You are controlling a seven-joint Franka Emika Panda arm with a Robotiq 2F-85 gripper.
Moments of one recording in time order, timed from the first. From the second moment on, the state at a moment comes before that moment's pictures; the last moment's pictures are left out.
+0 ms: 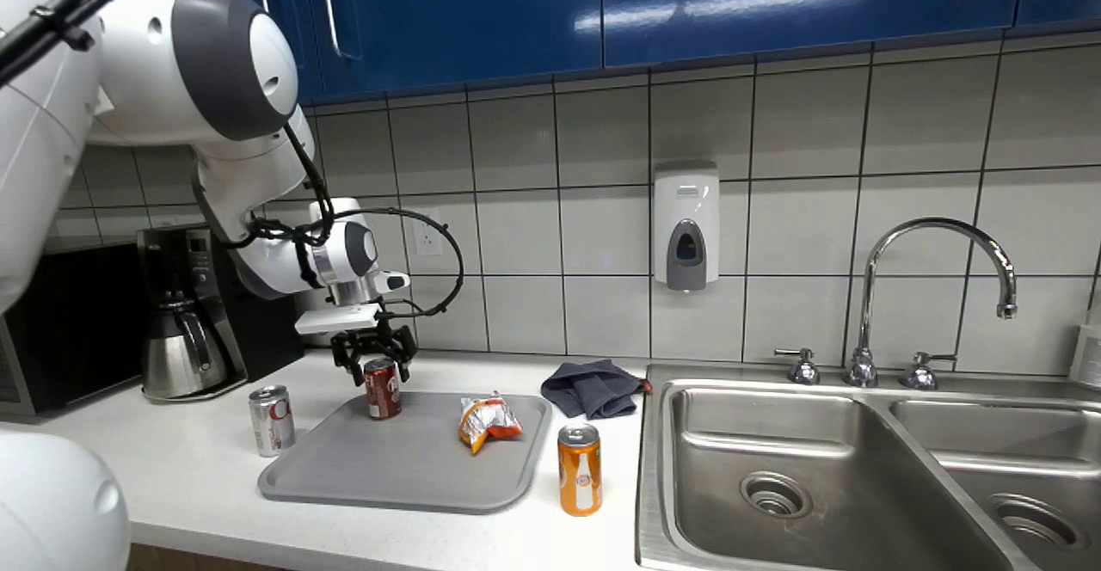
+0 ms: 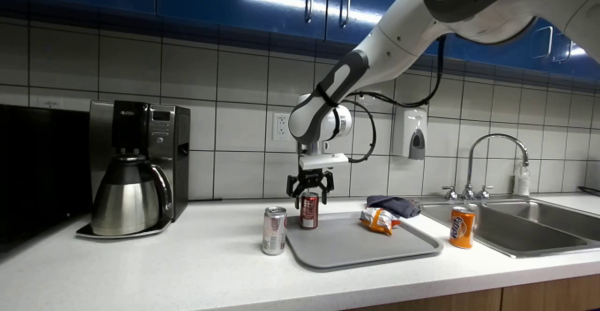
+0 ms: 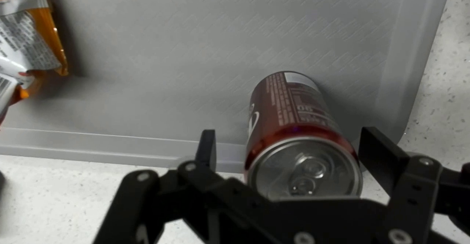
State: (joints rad) arm 0.29 0.63 0.04 -1.66 -0.19 2.33 0.29
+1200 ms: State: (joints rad) arm 0.29 0.66 0.04 -1.65 -0.19 2.33 0.29
